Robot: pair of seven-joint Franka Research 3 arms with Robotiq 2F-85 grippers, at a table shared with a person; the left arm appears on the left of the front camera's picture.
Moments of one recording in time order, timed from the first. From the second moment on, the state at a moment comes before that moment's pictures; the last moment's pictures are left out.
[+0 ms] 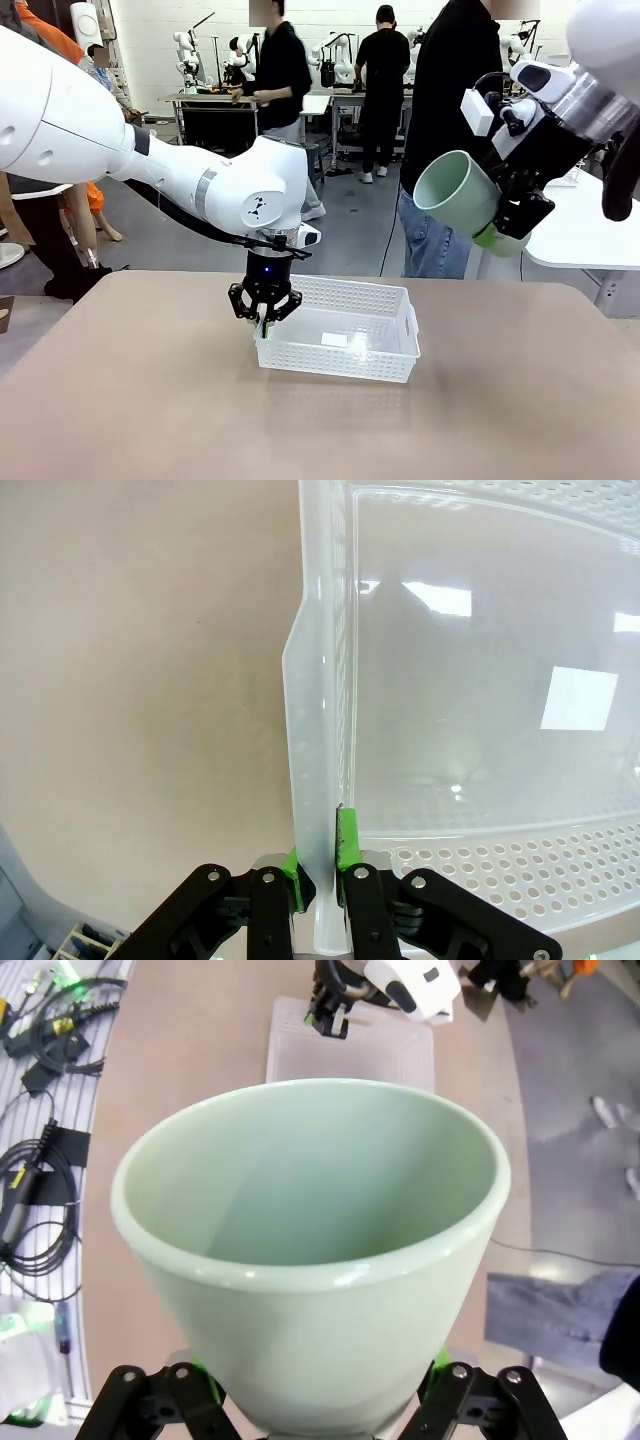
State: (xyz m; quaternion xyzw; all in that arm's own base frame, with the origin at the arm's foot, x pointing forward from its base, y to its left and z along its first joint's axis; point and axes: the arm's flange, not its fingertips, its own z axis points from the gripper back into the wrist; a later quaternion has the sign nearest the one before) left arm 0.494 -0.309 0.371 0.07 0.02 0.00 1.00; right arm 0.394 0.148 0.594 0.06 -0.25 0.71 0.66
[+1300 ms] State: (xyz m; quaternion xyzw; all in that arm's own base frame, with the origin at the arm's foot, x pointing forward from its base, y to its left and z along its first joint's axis) left arm 0.494 -0.310 0.371 0.07 0.02 0.00 1.00; right arm 0.445 0.287 0.505 0.00 0.03 0.76 0.64
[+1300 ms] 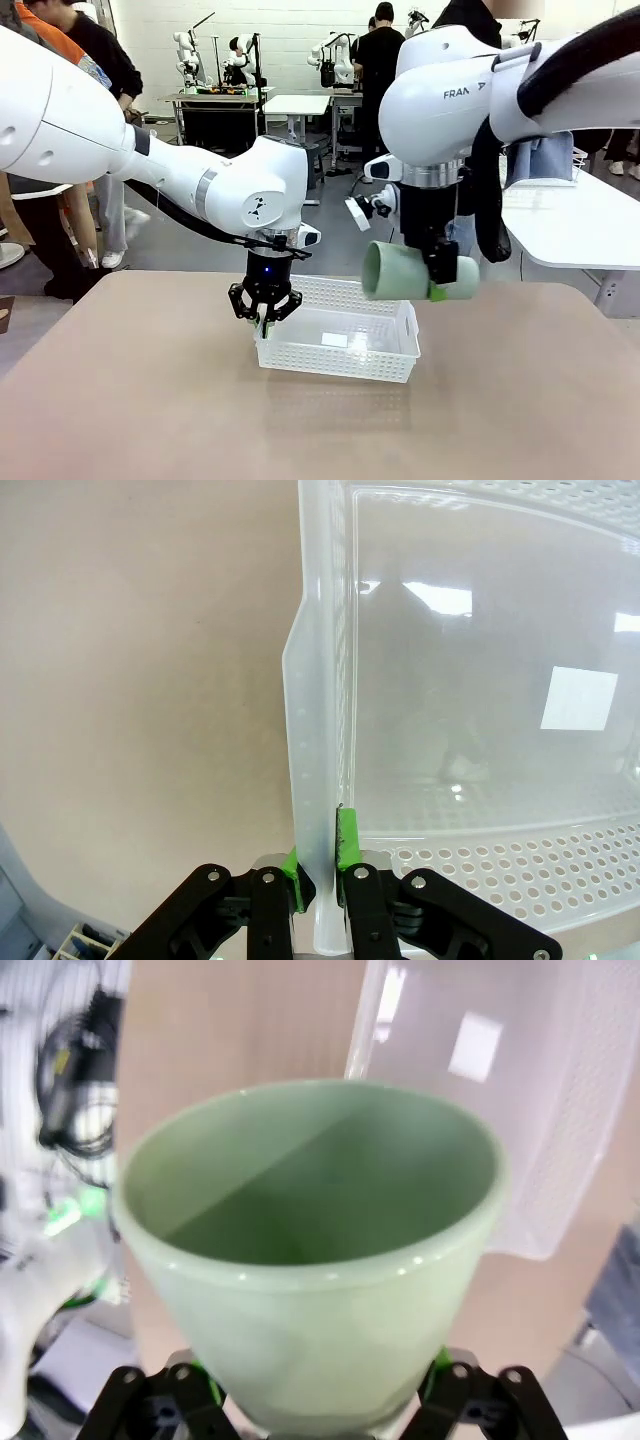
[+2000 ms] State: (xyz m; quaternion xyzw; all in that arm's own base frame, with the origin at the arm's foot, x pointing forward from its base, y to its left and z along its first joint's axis) left arm 0.494 -0.310 0.371 0.07 0.02 0.00 1.00; right arm 0.451 0.292 0.502 0.02 0.01 0.76 0.65
